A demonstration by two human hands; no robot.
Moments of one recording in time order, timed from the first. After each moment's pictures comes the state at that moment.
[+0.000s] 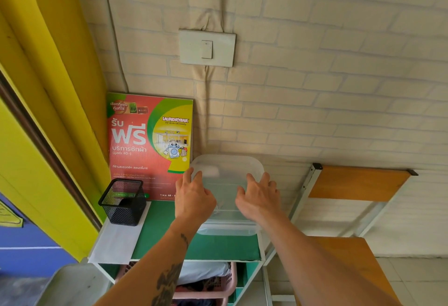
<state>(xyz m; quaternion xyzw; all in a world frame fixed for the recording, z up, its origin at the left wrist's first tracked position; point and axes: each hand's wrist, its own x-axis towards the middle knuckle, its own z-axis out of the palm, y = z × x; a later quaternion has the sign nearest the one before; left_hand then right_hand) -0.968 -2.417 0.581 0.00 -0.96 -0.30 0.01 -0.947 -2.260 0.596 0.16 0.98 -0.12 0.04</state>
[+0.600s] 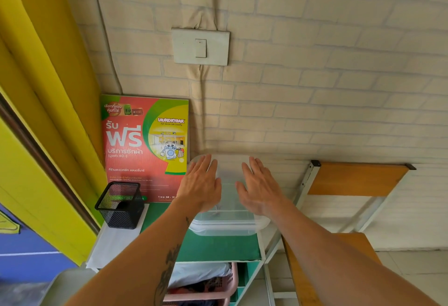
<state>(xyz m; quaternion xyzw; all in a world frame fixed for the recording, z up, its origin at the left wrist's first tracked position) -0.999 -2.410 0.596 -0.22 -0.97 -0.13 0.01 -0.960 -2.236 0.600 -0.01 1.00 -0.09 0.01</state>
